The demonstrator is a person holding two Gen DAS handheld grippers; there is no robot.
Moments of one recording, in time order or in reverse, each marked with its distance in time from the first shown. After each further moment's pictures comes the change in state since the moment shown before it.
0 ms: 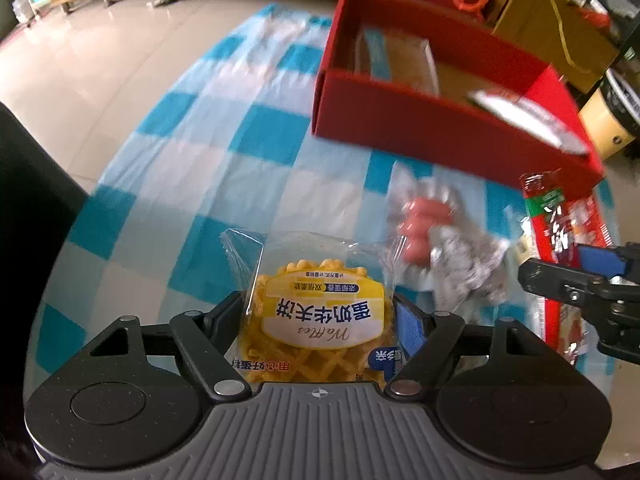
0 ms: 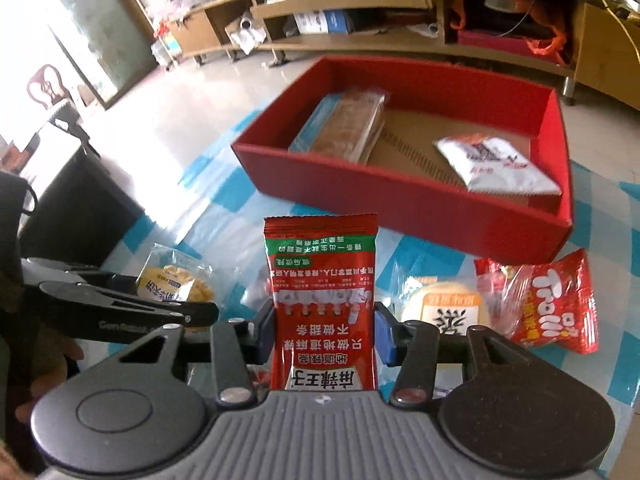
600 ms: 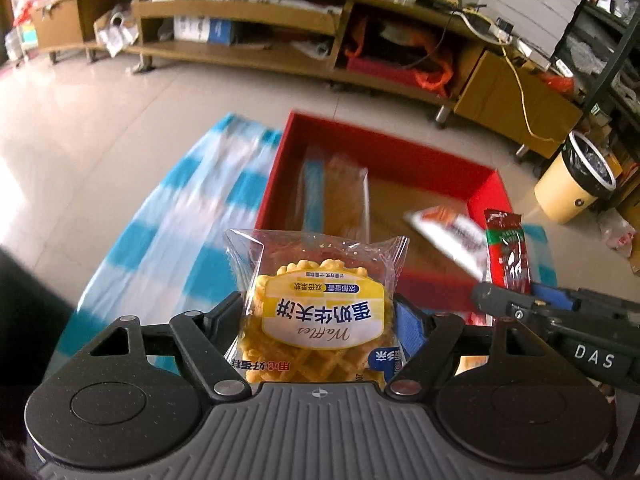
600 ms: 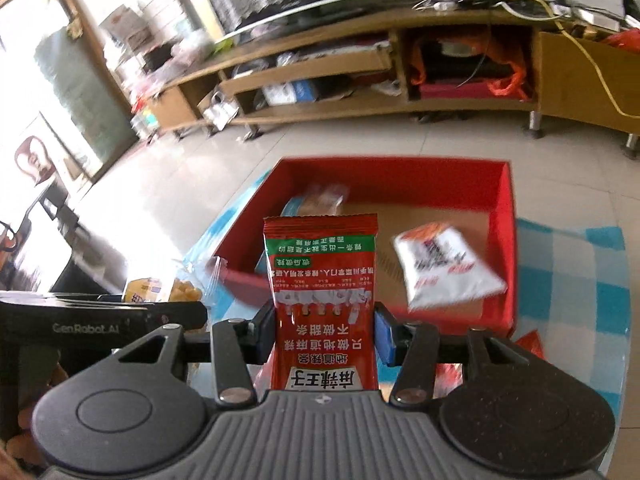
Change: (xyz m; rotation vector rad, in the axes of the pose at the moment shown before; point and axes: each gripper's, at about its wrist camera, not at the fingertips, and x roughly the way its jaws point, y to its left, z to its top) left arm -0.041 -0.038 0.080 0.002 -0.189 -0.071; right arm -0.031 -0.031 0.053 0.123 -0.182 -0.031
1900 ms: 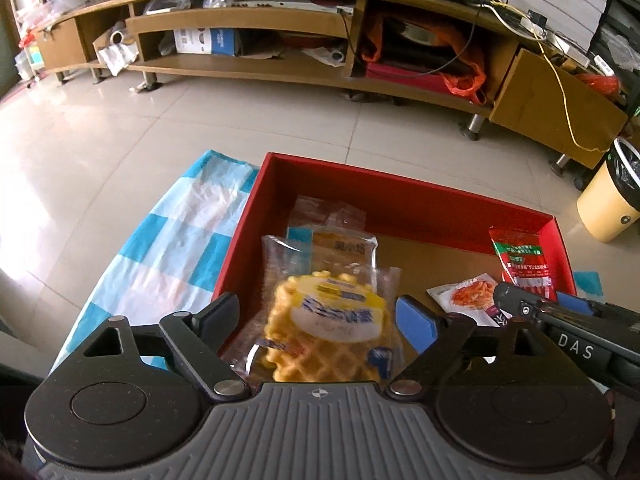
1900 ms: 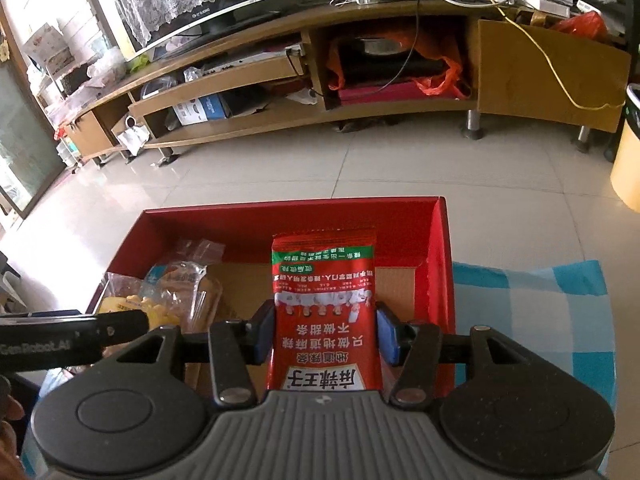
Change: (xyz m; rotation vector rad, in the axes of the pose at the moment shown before) left arm 0.087 -0.032 0.059 0.012 -0.006 0.113; right arm 0.084 -0.066 0.052 0.075 -0.017 -0.193
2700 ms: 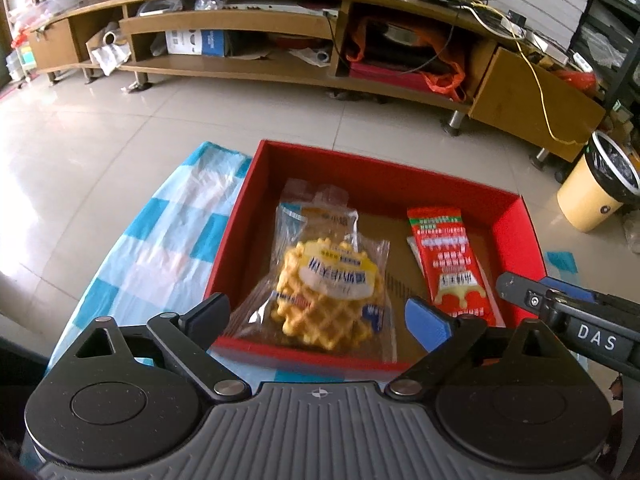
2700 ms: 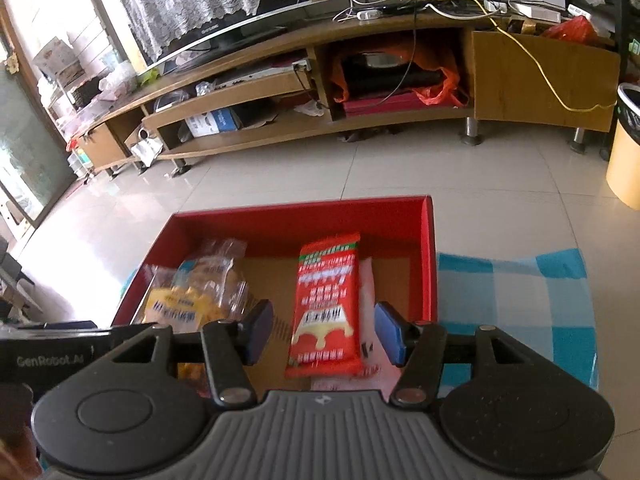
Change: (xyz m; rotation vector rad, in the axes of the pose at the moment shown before) left arm -0.033 0.002 -0.025 0.016 0.003 -0.049; right arm -0.049 0.001 -0.017 0.015 -0.026 0.037
